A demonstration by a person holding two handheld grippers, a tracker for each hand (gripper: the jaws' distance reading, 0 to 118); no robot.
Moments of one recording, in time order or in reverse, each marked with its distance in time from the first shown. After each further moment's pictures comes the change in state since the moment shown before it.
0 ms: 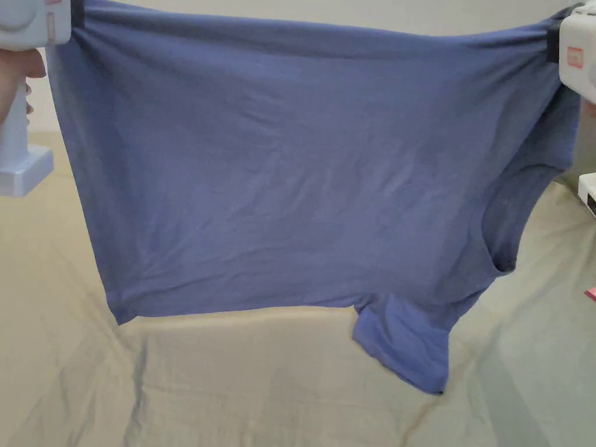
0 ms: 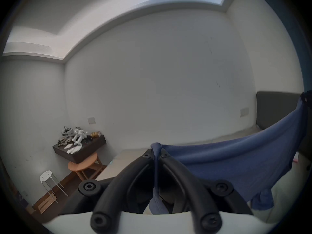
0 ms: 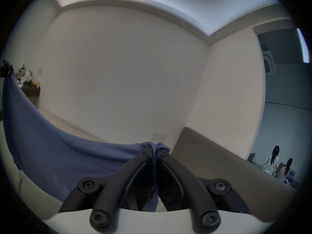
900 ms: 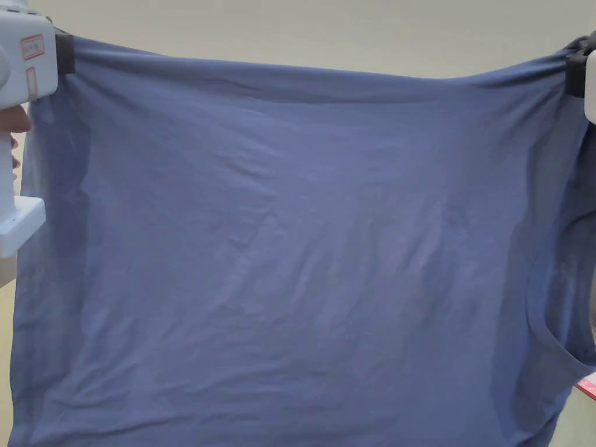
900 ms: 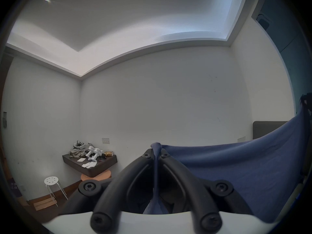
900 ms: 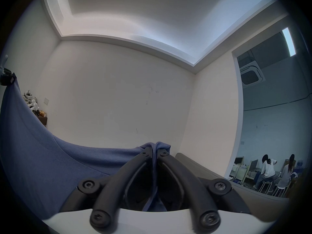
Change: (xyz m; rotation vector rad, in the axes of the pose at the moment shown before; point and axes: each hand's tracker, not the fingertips) left arm -0.097 0.101 0.218 0.251 0.051 0.087; right arm 0.075 0.126 0.226 0.257 -0.034 -0.105
